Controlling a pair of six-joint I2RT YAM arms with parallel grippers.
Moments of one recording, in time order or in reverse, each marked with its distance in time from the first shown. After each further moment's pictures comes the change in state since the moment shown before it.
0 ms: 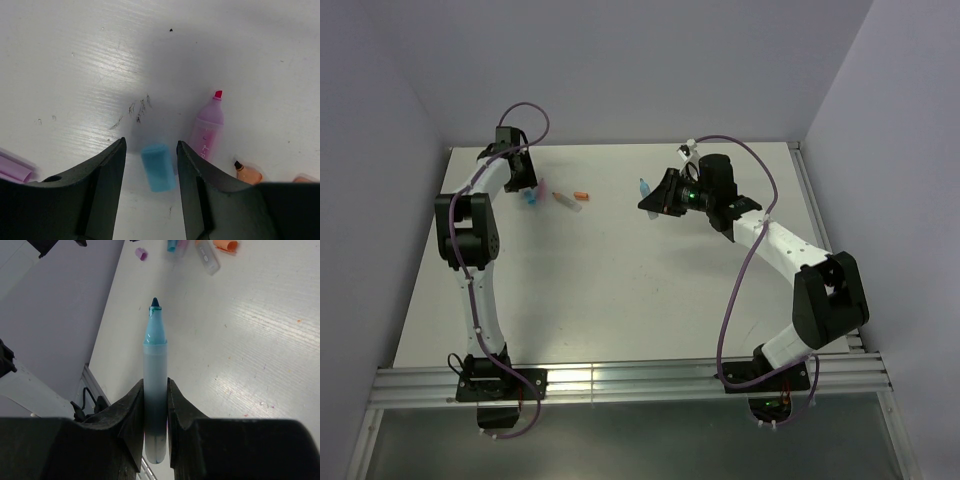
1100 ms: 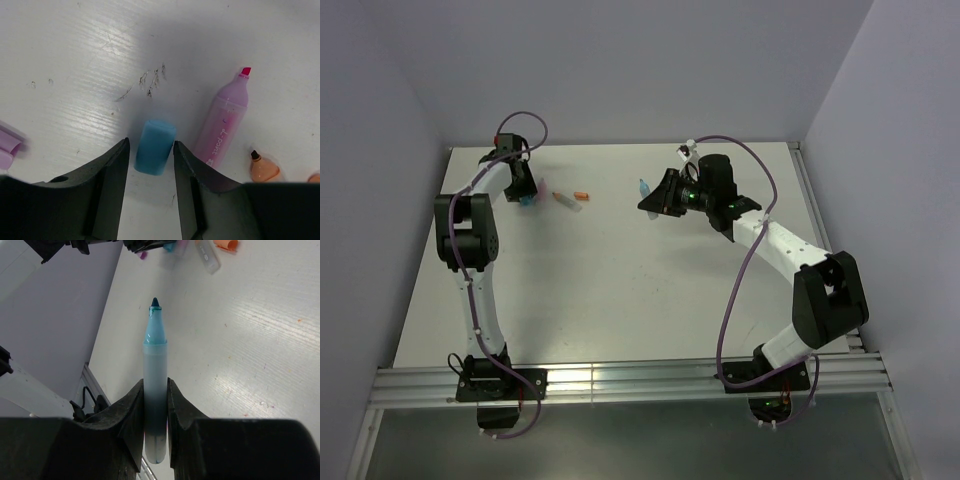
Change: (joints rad) left arm -0.004 -0.026 -0.079 -0.016 -0.034 -0.091; right arm 0.000 0.003 0.000 0.000 -0.004 -0.003
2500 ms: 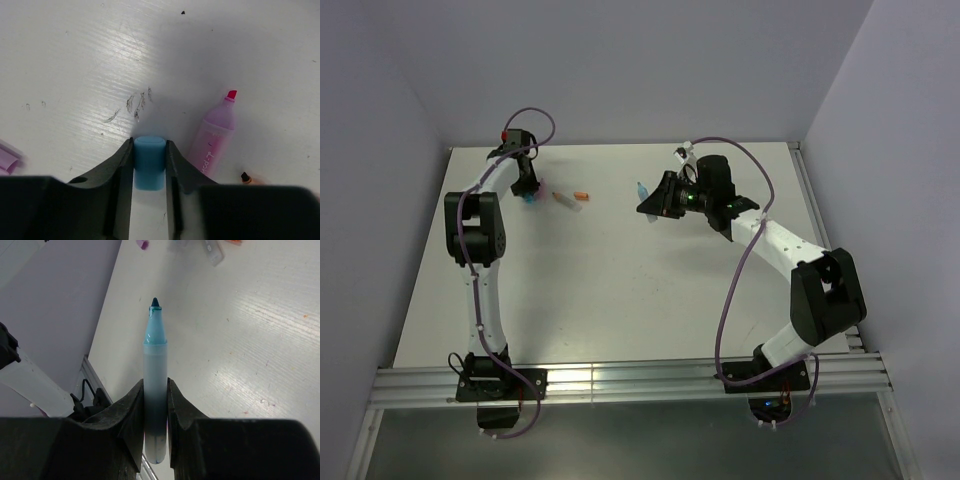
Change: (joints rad) left arm -0.029 0.093 0.141 -0.066 -0.069 0.023; right arm 0.000 0.020 0.000 -0.002 -0.034 -0.017
